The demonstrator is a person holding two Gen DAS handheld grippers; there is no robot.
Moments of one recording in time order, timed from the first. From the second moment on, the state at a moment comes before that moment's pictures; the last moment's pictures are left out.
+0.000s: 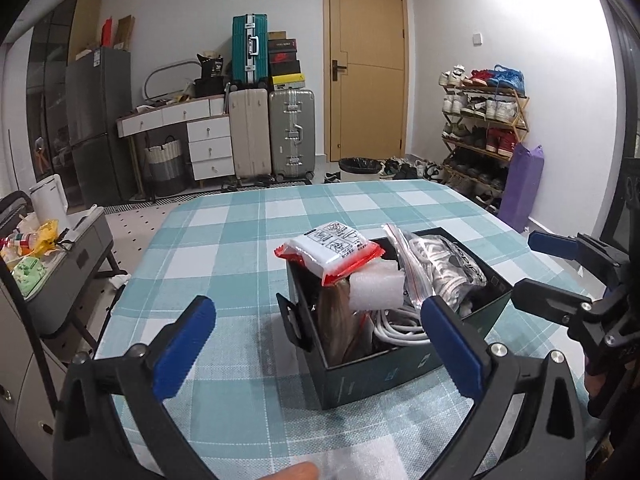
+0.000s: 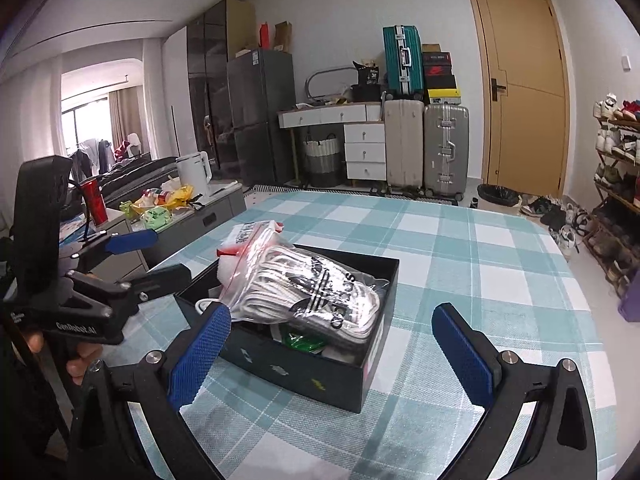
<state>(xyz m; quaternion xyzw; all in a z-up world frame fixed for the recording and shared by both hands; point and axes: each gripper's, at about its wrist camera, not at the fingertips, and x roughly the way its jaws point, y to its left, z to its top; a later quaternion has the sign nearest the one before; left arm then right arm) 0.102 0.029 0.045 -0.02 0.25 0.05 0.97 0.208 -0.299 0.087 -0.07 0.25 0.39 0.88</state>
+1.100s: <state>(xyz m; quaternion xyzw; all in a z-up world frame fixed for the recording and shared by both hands) 0.101 0.041 0.025 -0.05 0.23 0.05 0.97 0.196 -0.302 0.071 -0.06 0.22 0.39 0.89</state>
